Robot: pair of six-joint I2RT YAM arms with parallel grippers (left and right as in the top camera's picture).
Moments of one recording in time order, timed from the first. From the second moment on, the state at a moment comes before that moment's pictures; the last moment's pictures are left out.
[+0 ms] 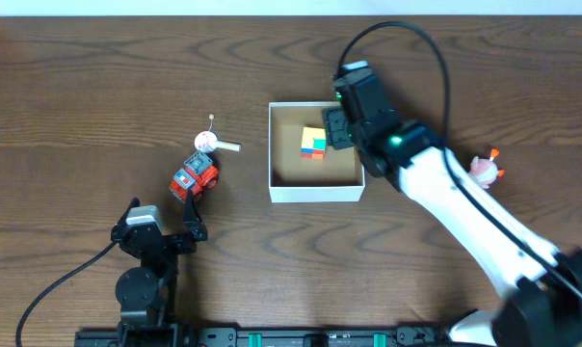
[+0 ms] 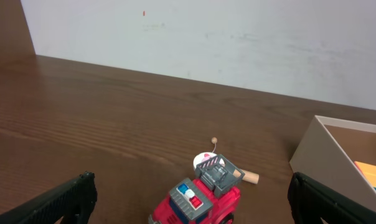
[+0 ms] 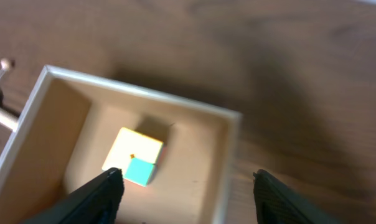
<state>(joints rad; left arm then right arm) 0.00 0.01 0.03 -0.12 -0.06 -0.15 0.54 1.58 1.29 -0.54 0.26 0.25</state>
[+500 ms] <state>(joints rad) 0.00 0.01 0.03 -0.12 -0.06 -0.15 0.21 1.39 1.30 -0.84 0.44 0.25</state>
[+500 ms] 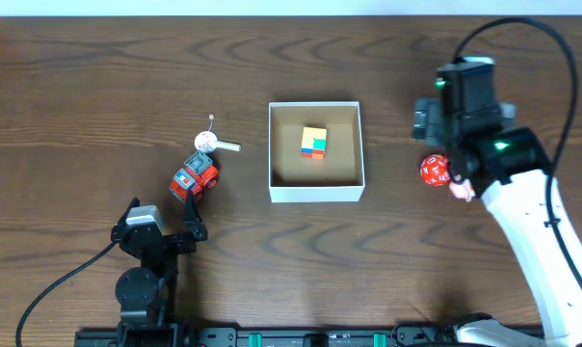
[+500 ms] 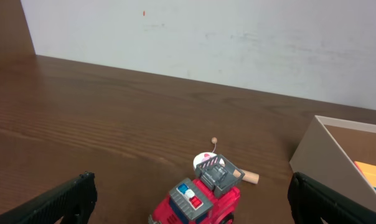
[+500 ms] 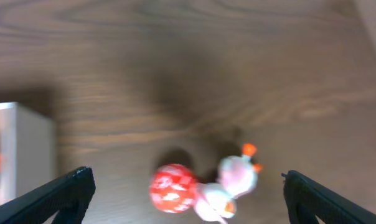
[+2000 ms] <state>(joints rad) 0.00 0.90 1.04 -0.82 0.17 0.04 0.17 1.39 1.30 -0.88 0.44 0.25</state>
